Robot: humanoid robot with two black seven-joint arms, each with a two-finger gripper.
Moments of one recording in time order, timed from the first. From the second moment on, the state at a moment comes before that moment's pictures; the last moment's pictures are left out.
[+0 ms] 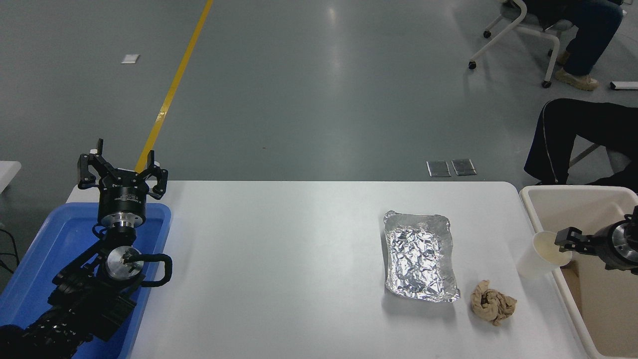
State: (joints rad) left arm -0.61 0.17 -1.00 -0.41 -0.12 -0.52 -0.59; right arm 1.10 -0.60 -0.88 0.66 -0.36 0.30 -0.07
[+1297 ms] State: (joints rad) left arm -0.61 0.17 -1.00 -0.41 -0.12 -0.52 -0.59; right arm 1.60 -0.86 -1.07 1.17 -0.37 0.30 -0.07
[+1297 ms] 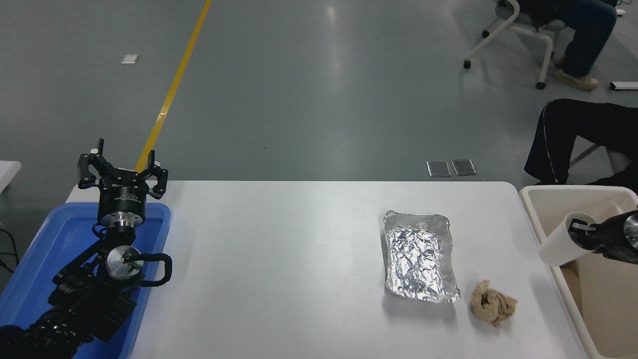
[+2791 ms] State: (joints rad) left arm -0.61 0.17 -1.00 -0.41 -0.12 -0.52 -0.59; right arm 2.06 -0.97 -1.20 1.10 -0.44 0.68 -0.08
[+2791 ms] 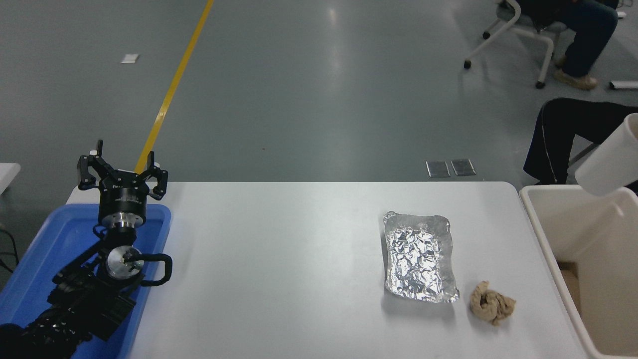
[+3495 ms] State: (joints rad) left arm -0.61 0.17 -1.00 -0.41 -0.12 -0.52 -0.59; right arm 1.00 -0.66 -0.59 0.28 -0.42 0.47 -0.07
